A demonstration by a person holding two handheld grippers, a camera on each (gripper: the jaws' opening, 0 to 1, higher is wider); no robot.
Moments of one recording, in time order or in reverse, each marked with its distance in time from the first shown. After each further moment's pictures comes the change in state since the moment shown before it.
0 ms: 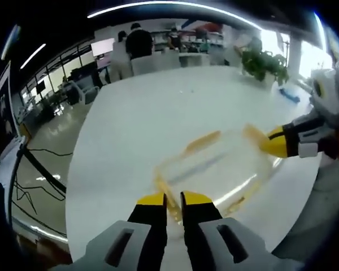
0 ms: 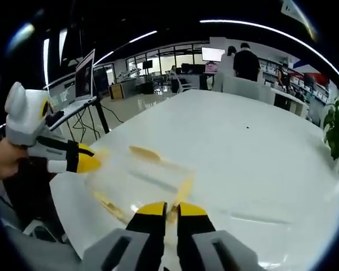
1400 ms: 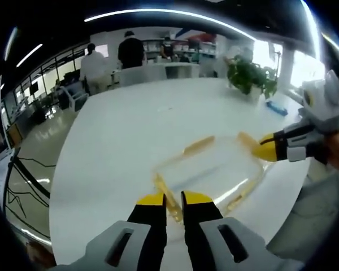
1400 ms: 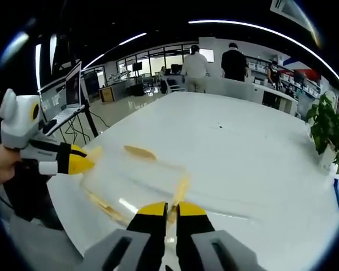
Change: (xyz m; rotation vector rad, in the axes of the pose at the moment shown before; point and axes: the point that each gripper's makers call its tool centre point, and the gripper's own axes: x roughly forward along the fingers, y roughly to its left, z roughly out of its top) left arm -0.001 -0.080 0.040 0.005 -0.052 -0.087; right arm -0.056 -0.066 -0.005 0.035 0.003 -0.062
